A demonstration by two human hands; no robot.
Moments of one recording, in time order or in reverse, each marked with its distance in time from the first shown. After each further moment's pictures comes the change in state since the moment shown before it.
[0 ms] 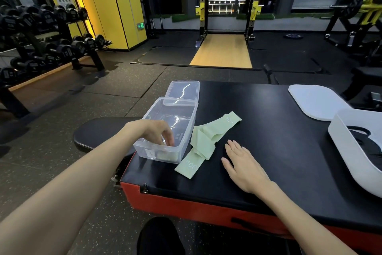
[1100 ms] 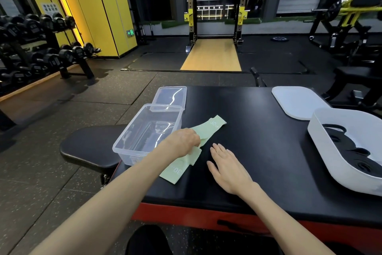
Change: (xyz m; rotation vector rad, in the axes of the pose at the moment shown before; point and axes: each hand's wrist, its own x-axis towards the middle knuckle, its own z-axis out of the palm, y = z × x) left_hand 0.052 0.106 0.040 0.664 0.316 0.164; right_hand -0.003 -0.001 -0.006 0.008 0.026 -0.031
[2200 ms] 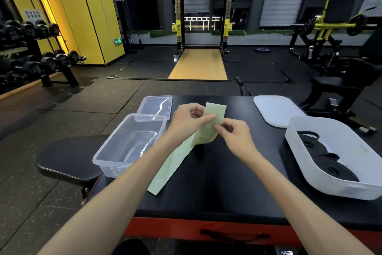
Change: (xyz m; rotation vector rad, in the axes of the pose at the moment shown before) left_hand 0.010 0.036 -0.073 -1.429 0.699 -0.129; right_hand 0.018 0.030 -0.108 0.822 0.443 0.172
